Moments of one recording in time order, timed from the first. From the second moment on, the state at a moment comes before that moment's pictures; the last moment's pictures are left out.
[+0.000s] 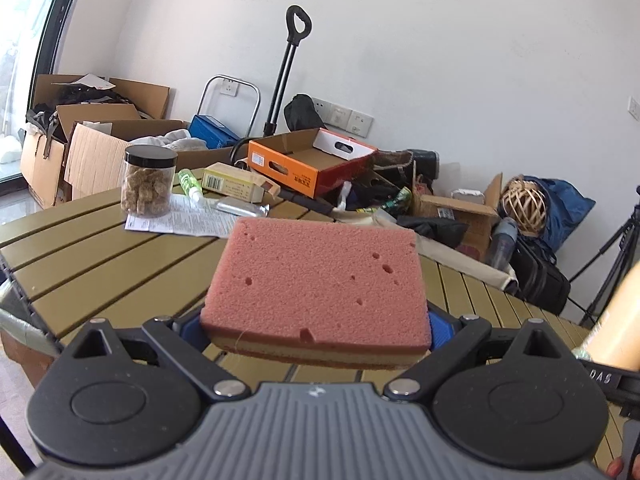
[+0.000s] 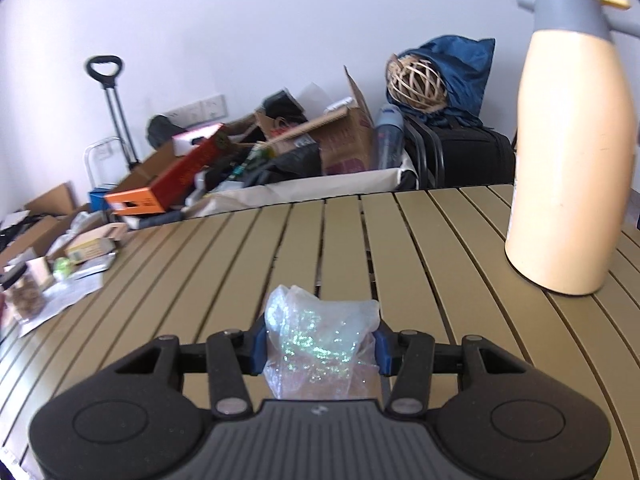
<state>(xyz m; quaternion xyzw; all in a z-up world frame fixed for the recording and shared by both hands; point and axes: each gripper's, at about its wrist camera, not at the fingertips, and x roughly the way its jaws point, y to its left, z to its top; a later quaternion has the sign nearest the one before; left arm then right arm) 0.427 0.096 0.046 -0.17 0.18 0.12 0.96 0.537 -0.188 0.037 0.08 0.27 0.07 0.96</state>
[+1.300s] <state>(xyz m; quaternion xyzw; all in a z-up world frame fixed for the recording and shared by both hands) 0.229 0.051 -0.037 -0.05 0.29 0.07 0.95 0.275 -0.173 -0.055 0.04 0.35 0.18 0.92</state>
